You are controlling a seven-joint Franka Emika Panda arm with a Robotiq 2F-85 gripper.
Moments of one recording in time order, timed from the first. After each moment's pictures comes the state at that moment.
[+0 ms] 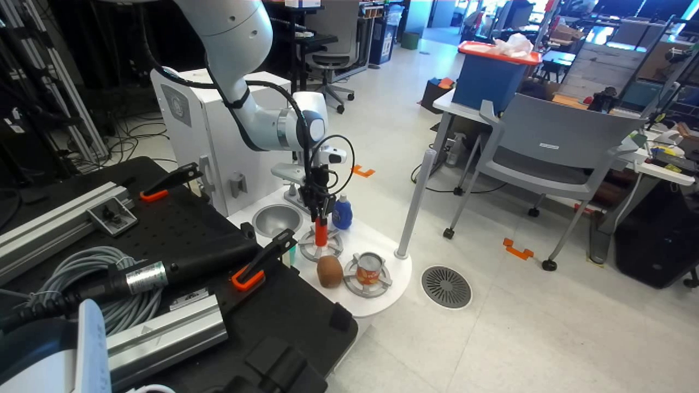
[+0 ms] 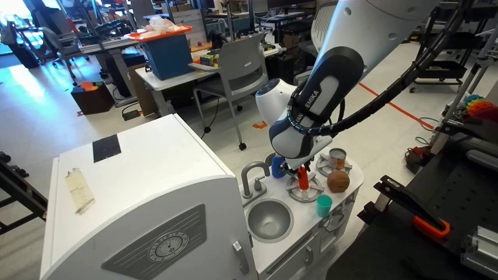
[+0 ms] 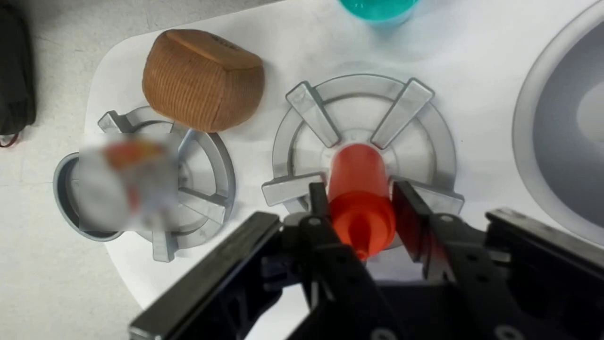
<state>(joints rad) 0.30 1.38 -0.17 -1.28 -0.15 2.44 0.47</state>
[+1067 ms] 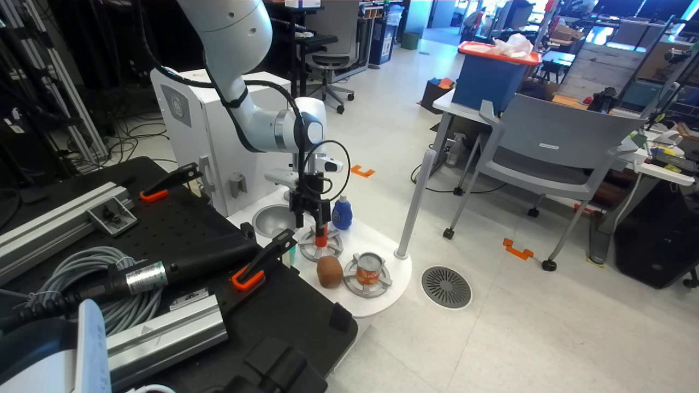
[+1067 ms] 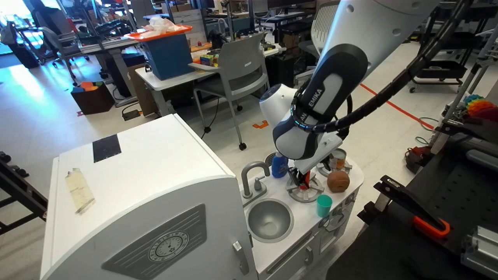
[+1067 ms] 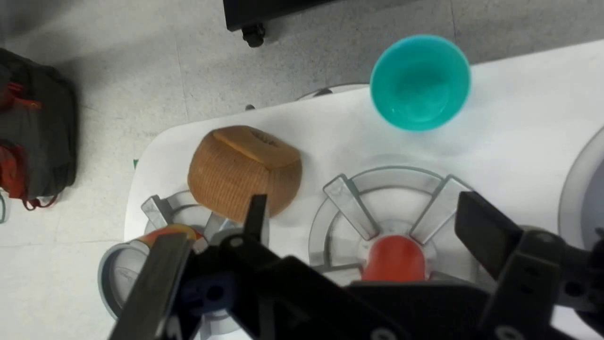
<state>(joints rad) 0.30 1.34 -0.16 -1.34 -0.14 2.31 0.49</state>
